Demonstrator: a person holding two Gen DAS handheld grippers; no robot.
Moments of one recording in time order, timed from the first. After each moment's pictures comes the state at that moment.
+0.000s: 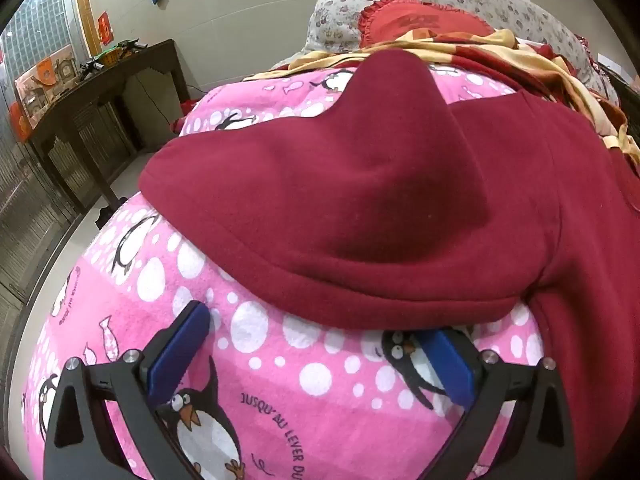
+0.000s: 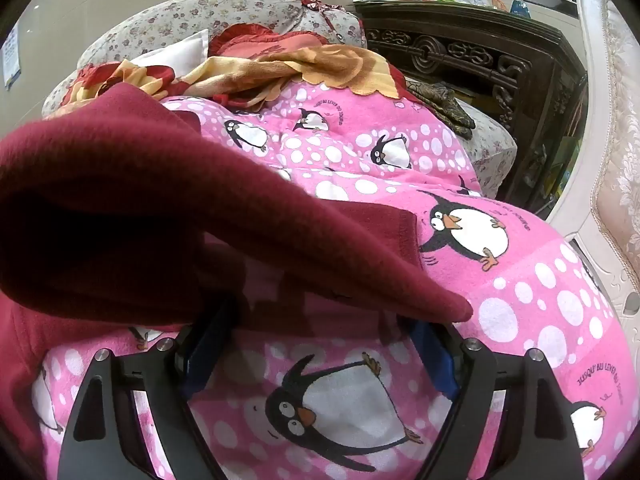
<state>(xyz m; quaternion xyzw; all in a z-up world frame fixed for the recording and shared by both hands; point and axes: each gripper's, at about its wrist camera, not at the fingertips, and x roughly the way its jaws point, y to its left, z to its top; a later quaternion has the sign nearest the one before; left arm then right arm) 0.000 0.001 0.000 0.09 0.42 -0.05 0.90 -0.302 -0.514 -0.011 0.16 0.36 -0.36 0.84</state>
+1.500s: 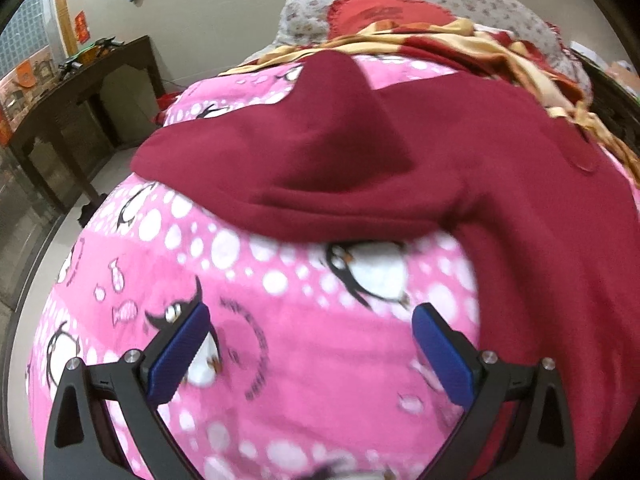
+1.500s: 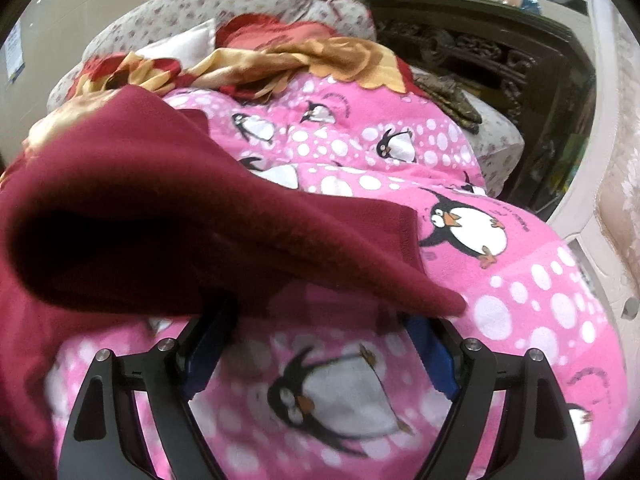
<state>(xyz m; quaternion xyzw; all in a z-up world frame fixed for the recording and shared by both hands) -0.053 -0.001 0.018 0.10 0.44 -0.11 0.89 -0.304 -0.518 0.002 0.17 0.39 -0.34 0.84</state>
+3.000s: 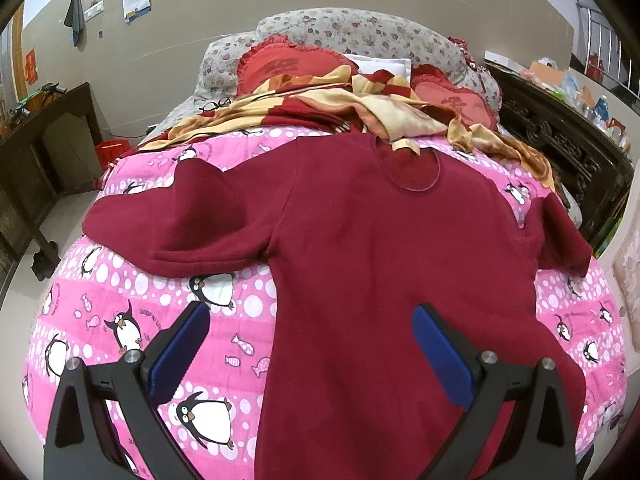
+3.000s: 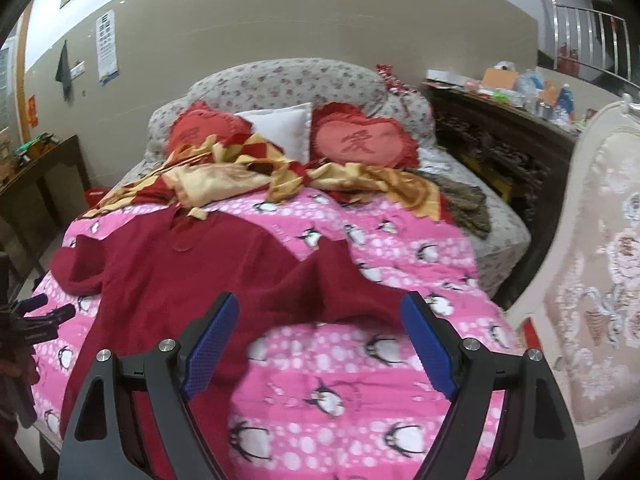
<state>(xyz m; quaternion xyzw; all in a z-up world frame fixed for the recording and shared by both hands) -0.144 -0.072 0.108 0.09 0.39 -0.23 0.89 -0.362 -0.384 0.197 0.09 0.32 -0.24 0.91</state>
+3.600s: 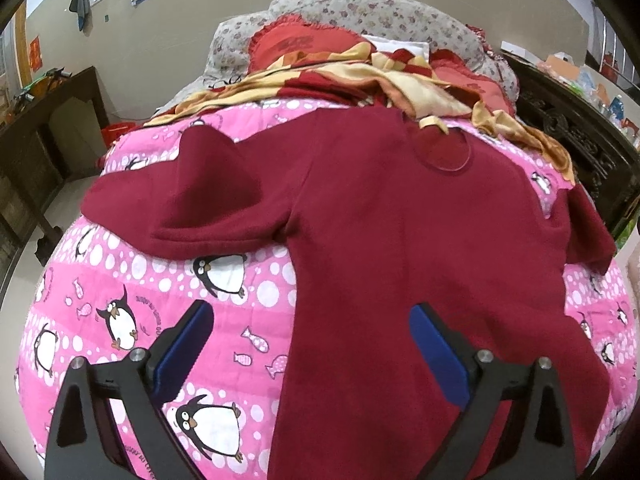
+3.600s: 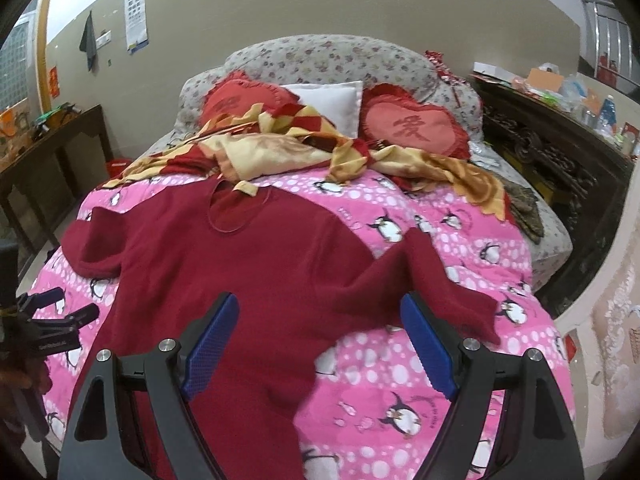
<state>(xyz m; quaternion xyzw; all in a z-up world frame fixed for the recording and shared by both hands) -0.118 -0.068 0.072 0.09 0.42 -0.21 0.88 -0.282 -0.339 0.161 0.08 0.35 -0.19 0.91</state>
